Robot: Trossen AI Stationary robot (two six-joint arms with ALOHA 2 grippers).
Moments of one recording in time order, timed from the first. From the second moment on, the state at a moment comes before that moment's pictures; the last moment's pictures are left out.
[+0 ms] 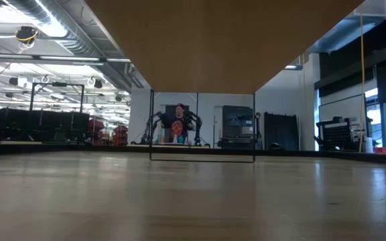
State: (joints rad) left arm -0.40 1.52 1.89 -1.57 -0.46 -0.69; right arm 0.46 1.73 2.09 -1.57 -0.02 0.74
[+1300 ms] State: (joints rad) left arm -0.43 1.52 1.89 -1.57 -0.45 -0.58; right arm 1.11 1.29 0.99 -0.95 -0.23 2.23
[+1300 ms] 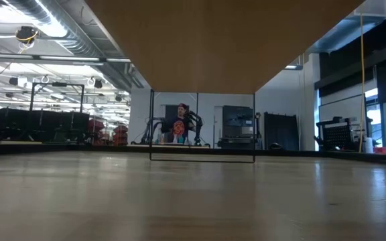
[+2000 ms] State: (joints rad) left arm -0.38 1.52 1.89 -1.57 -0.40 -0.49; right arm 1.11 1.29 0.81 -0.74 -0.28 2.25
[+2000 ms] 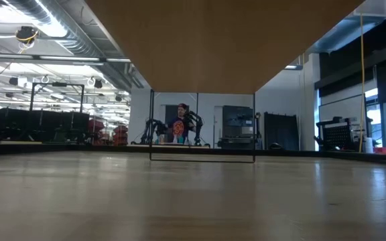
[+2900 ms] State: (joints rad) left arm -0.37 1.52 1.89 -1.57 -0.40 -0.50; right arm 1.11 1.29 0.77 -0.65 -0.32 2.25
